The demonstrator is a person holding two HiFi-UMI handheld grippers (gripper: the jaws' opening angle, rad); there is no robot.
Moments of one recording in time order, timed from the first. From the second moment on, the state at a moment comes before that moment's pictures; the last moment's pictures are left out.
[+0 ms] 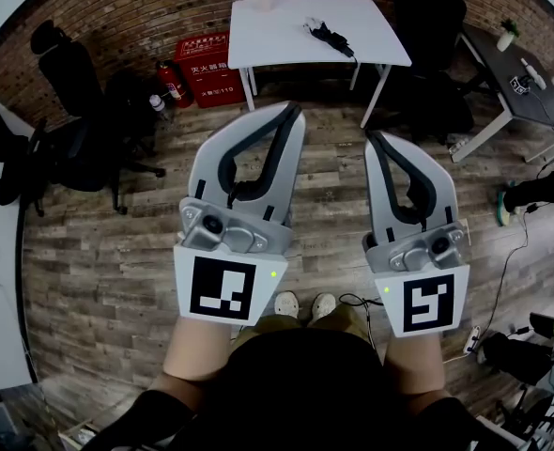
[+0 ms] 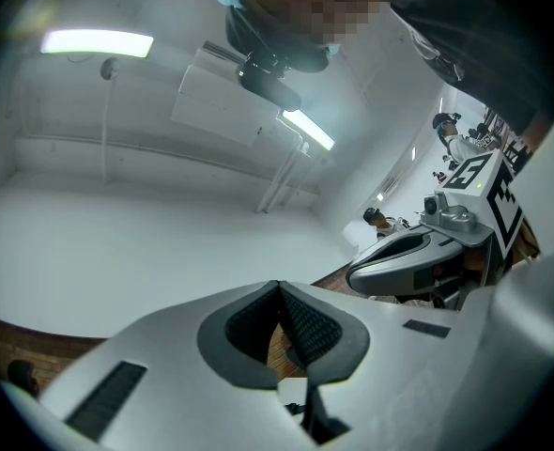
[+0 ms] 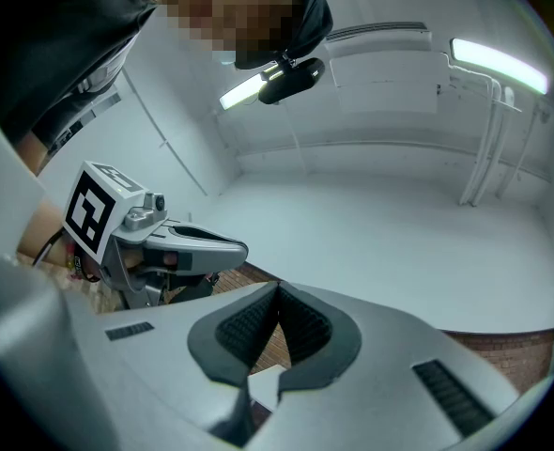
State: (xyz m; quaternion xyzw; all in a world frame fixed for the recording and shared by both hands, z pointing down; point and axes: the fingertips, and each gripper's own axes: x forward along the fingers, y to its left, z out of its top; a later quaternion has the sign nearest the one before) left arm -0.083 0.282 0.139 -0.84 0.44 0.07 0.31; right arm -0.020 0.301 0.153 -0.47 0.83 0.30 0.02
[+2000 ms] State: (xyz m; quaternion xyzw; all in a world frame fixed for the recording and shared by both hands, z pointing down) left arm -0.110 0.237 0.141 -0.84 0.43 0.08 0.33; right arm -0.037 0.257 0.153 -0.48 0.82 0.32 0.03
